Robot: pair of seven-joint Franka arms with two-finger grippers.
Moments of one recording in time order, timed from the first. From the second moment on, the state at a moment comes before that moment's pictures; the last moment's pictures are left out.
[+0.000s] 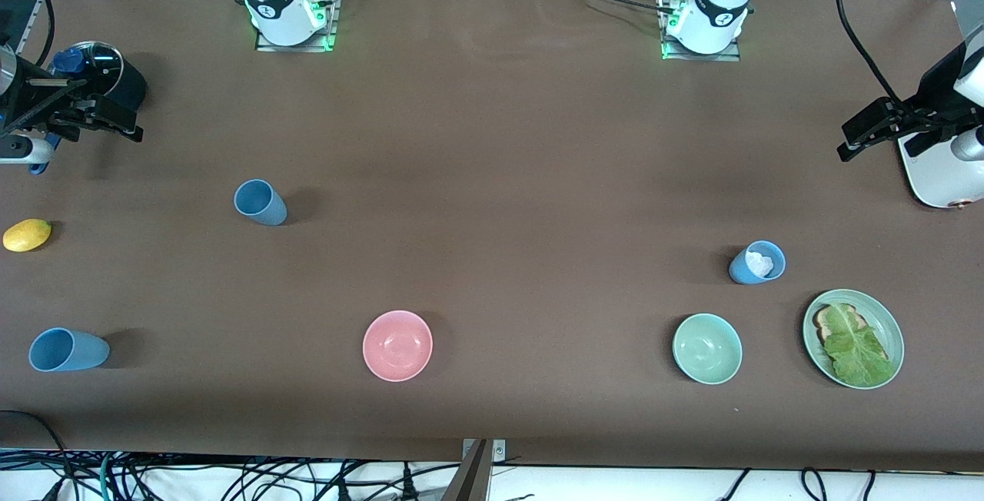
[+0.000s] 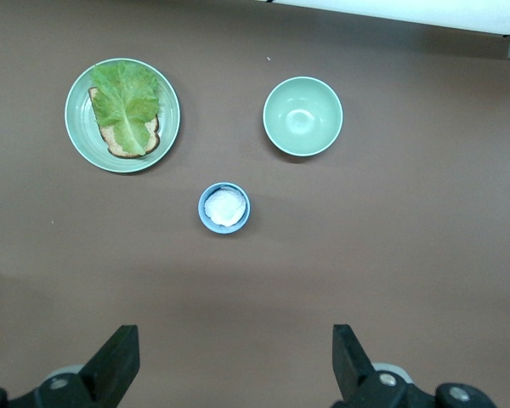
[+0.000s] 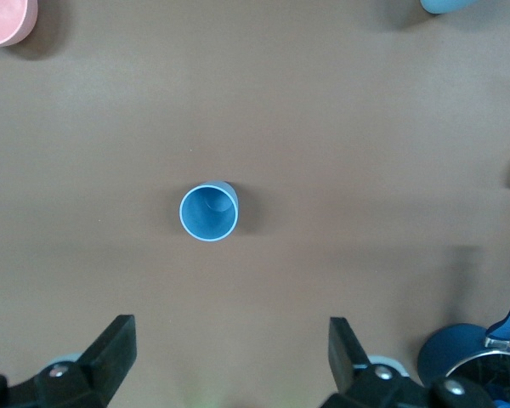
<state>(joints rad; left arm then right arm) -0.04 -0.01 0.02 -1.59 -0.04 1.66 -0.13 -0.03 0.00 -0.02 -1.69 0.01 1.60 -0.05</state>
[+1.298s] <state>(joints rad) -0.03 0.00 0.03 -1.59 0.00 1.66 -0.02 -0.03 0.00 -0.02 -1.69 0.01 1.59 -0.05</state>
